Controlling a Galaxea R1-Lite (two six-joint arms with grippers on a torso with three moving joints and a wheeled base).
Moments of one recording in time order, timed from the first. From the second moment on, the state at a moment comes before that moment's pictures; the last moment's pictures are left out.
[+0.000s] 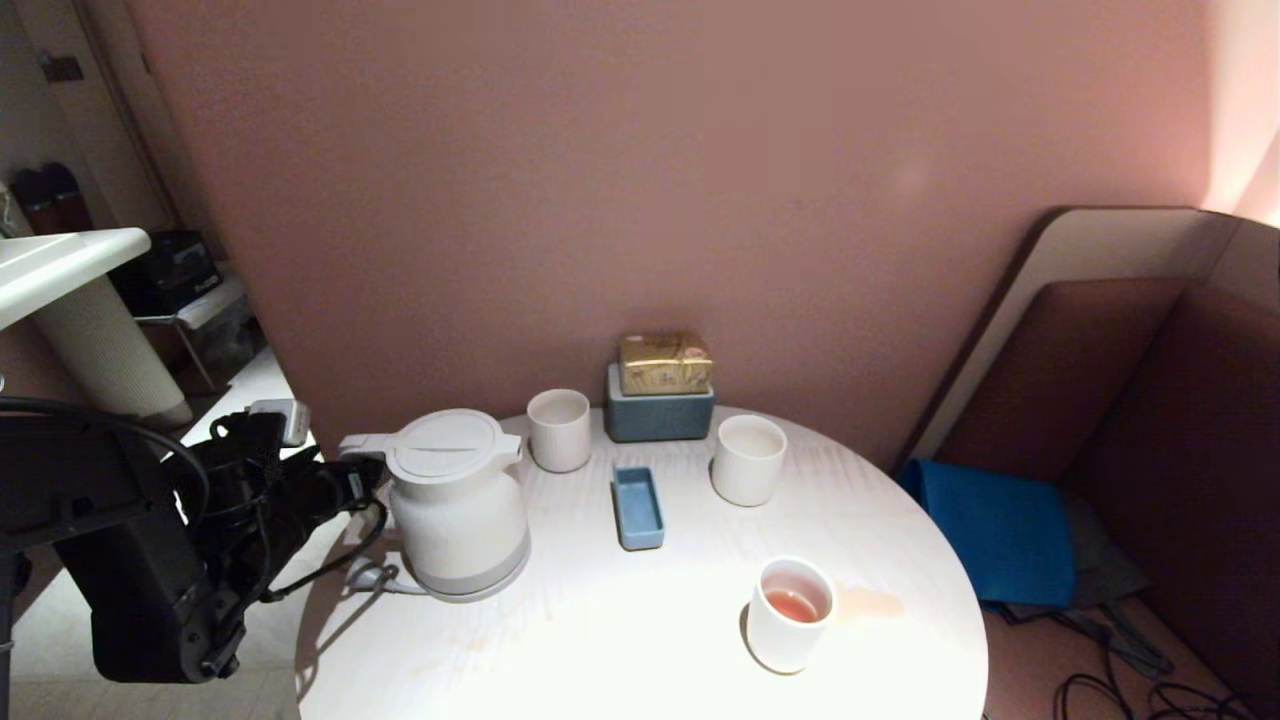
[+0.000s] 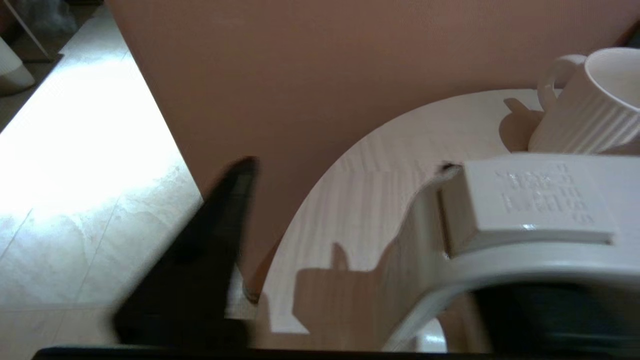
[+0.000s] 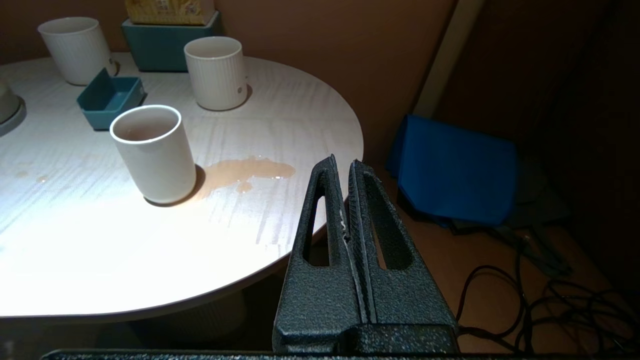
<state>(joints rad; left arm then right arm) 0.04 2.21 -0.58 -1.52 0.00 -0.03 0.00 0.00 0.00 0.00 0.00 0.00</state>
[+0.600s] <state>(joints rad) 0.04 2.22 -0.58 -1.52 0.00 -0.03 0.00 0.00 0.00 0.00 0.00 0.00</state>
